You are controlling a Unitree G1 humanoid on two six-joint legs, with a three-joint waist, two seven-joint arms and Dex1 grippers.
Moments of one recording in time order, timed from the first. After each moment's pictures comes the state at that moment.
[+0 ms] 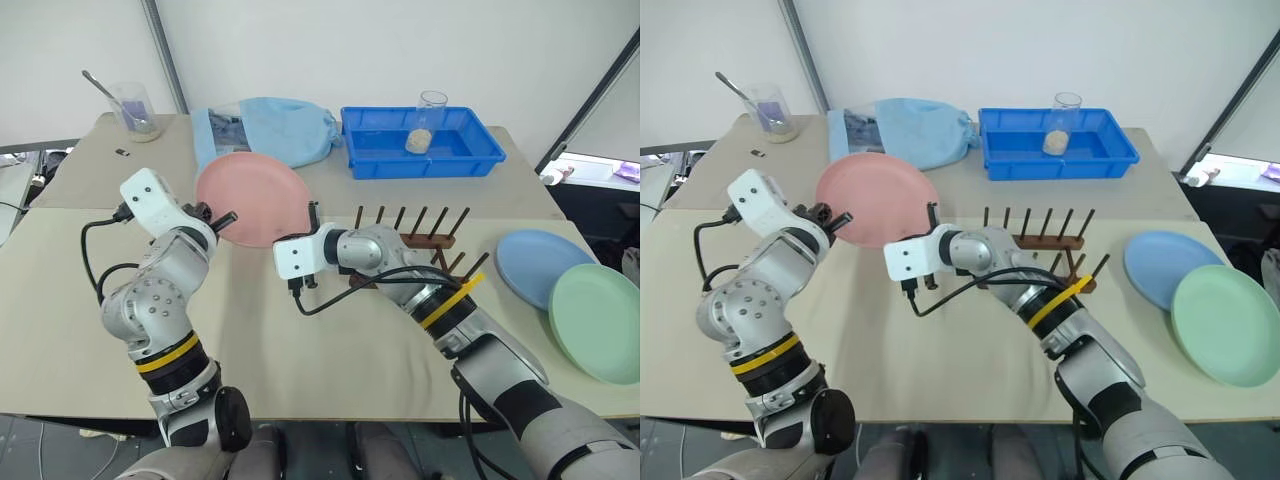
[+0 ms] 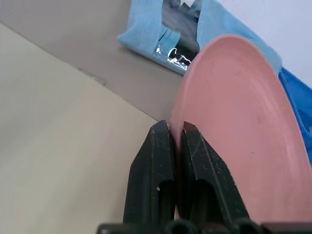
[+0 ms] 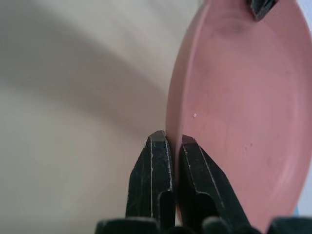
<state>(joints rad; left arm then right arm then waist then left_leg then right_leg) -0.66 0.05 0.55 -0.40 -0.62 1.18 0.41 -0.96 -0.24 0.58 0.45 -0.47 -0.17 0.63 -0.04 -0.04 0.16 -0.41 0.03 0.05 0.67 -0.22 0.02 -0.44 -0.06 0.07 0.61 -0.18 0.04</state>
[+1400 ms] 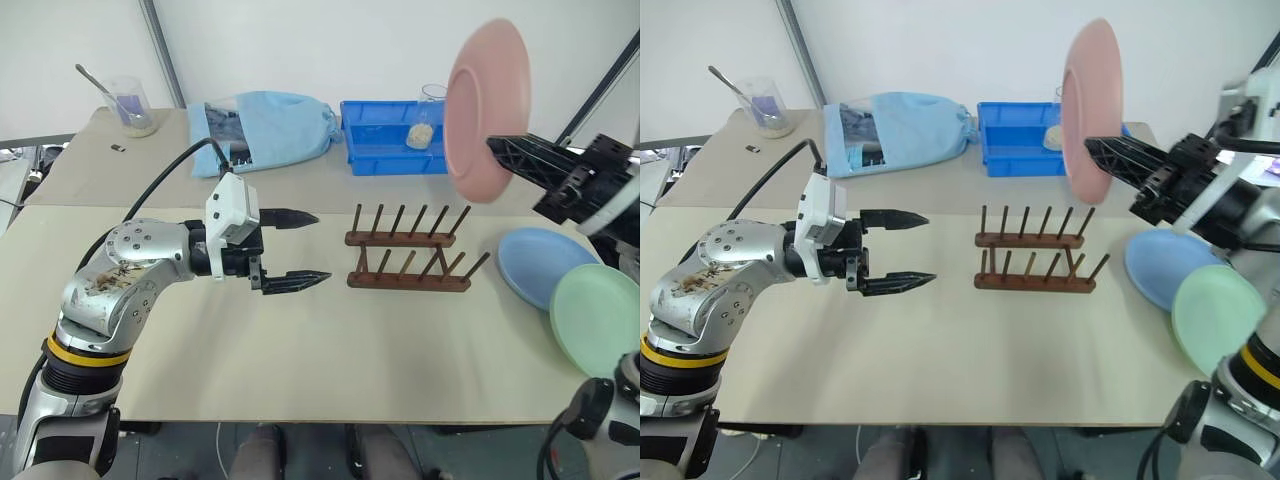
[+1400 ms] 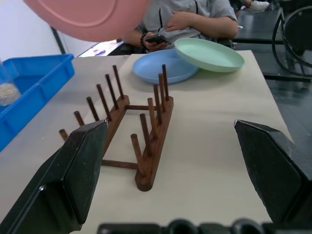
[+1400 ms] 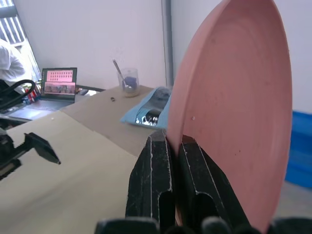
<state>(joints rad) -0.58 0.72 -0.05 -0.35 -0.63 0.56 -1.05 -0.61 -0.71 -0.68 -0.47 0.94 1.27 0.58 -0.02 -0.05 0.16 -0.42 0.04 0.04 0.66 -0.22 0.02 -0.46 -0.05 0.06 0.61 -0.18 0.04</state>
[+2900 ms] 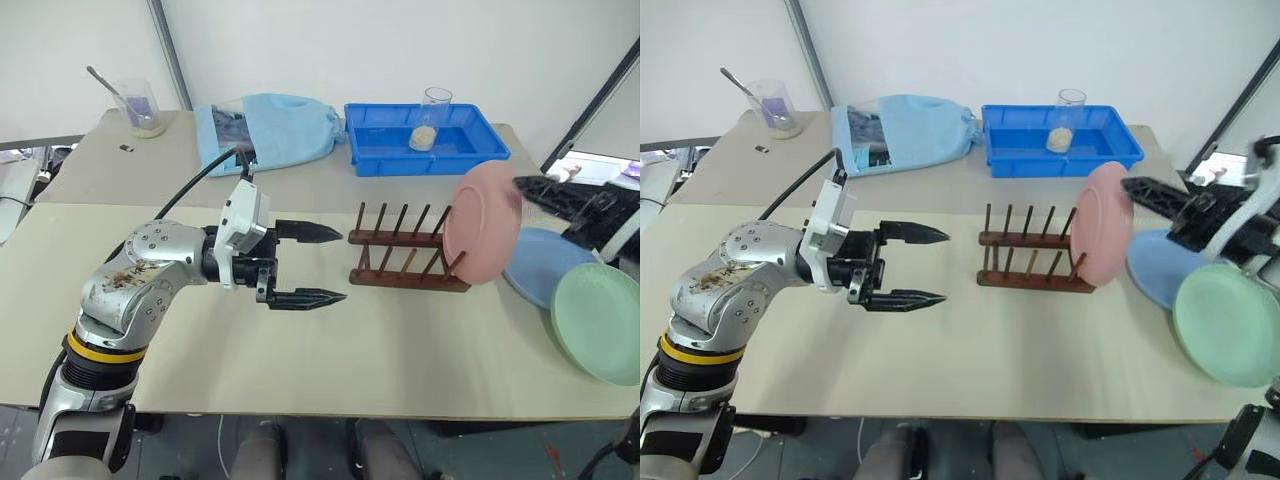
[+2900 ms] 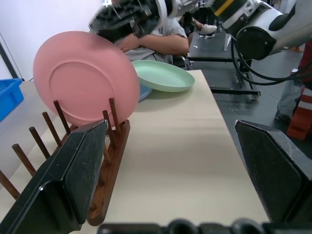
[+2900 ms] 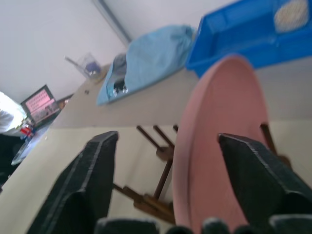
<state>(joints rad) -0.59 0.67 -0.07 -0.36 -0.68 0.57 -1.14 -0.54 -0.92 -0.67 -0.01 1.22 1.27 0.34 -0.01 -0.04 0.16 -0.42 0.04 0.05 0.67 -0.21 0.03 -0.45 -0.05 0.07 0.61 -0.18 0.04</state>
